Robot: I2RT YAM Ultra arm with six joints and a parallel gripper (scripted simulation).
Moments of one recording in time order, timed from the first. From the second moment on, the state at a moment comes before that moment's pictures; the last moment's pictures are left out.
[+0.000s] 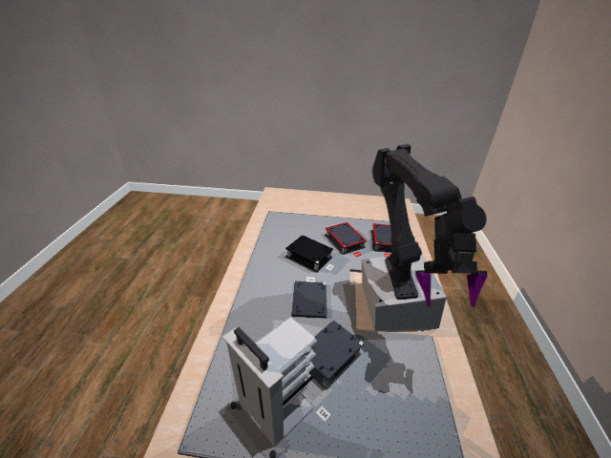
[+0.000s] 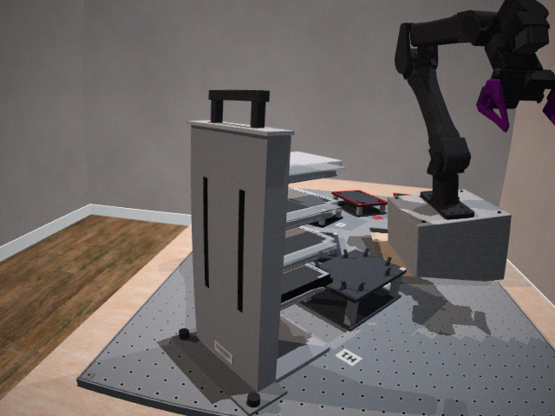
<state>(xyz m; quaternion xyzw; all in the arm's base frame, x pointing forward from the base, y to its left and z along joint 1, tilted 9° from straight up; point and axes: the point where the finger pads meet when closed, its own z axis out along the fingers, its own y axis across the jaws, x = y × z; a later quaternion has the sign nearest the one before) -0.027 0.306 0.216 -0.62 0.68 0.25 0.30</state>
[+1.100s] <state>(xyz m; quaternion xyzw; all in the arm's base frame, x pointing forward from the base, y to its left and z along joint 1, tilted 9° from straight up) 0.020 0.306 0.208 -0.57 0.75 0.19 0.30</state>
